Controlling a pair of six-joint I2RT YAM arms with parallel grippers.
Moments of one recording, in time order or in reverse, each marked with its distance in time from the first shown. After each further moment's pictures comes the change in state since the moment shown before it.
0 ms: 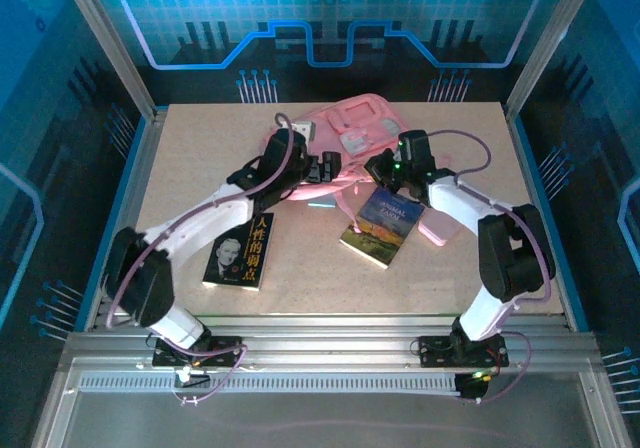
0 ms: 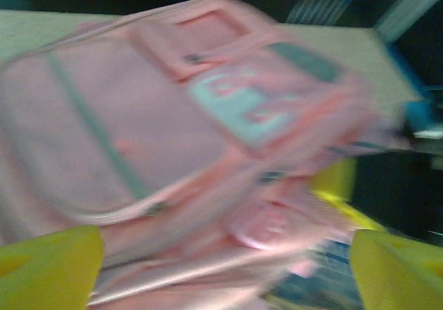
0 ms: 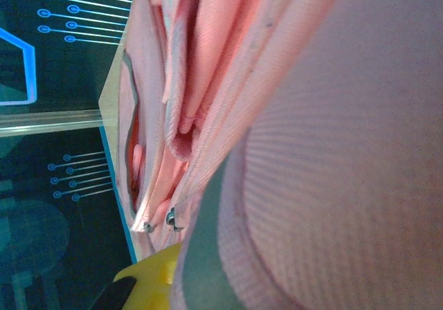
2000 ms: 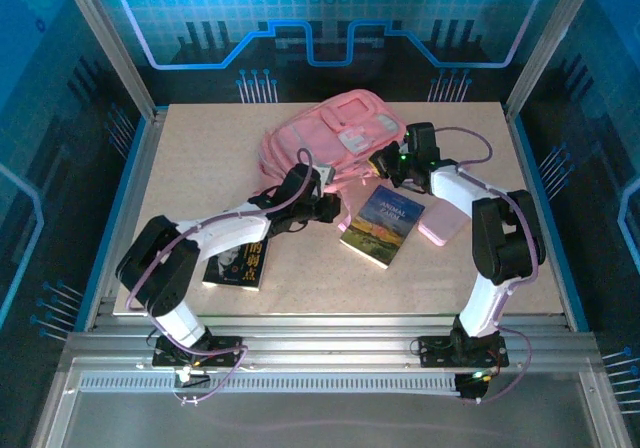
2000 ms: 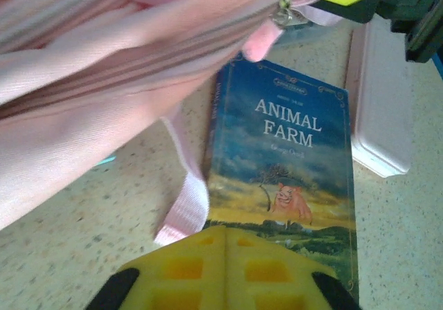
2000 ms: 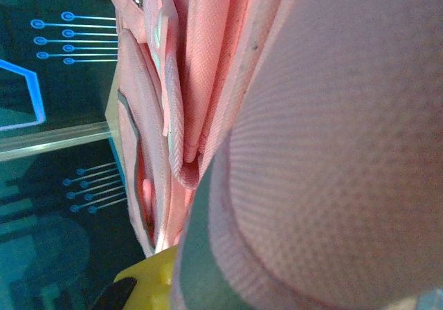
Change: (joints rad) left arm -0.048 0.147 -0.183 0.151 0.227 -0.085; right arm -0.080 0.107 0.080 0.002 -0.104 0.042
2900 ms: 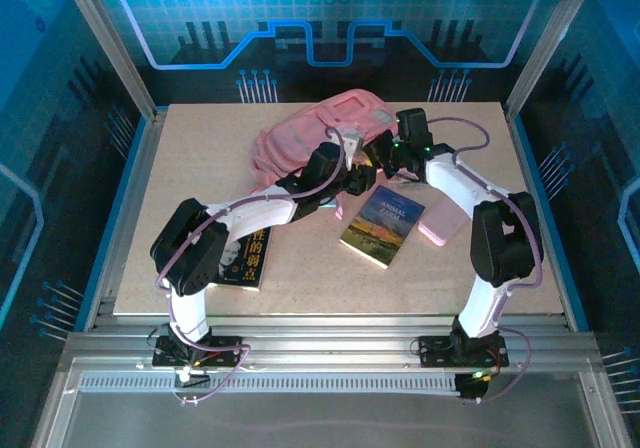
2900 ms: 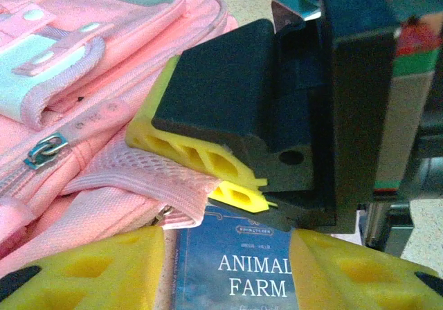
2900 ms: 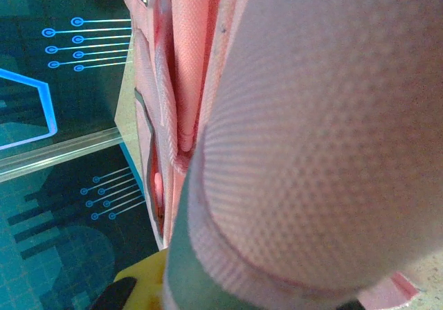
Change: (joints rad) left arm -0.033 0.198 0.282 0.146 -0.142 0.123; right arm 0.056 -0.012 0.175 -0.220 0.055 0.097
